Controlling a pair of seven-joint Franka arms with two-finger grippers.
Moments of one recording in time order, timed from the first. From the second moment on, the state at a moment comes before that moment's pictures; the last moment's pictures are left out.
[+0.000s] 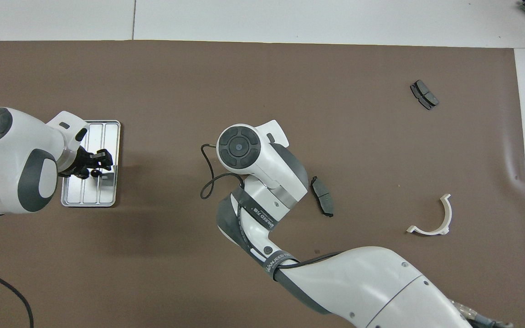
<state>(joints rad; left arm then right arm) 0.10 0.22 -0.12 -2.10 0.02 2.25 -0.25 0.56 0.63 0.11 -1.48 -0.22 2.18 1.05</state>
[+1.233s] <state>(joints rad) 0.11 0.22 -0.12 -2.11 0.02 2.27 -0.26 0.56 0.64 0.14 -1.54 -0.22 2.24 1.05</state>
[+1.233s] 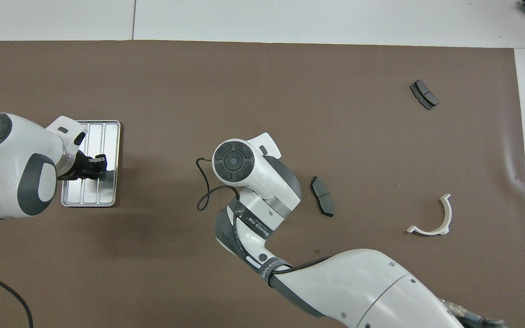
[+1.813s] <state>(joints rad) -0.05 0.24 -0.14 -1.97 0.02 2.26 -0.45 0.51 0.62 0.14 -1.53 -0.22 2.24 0.98</state>
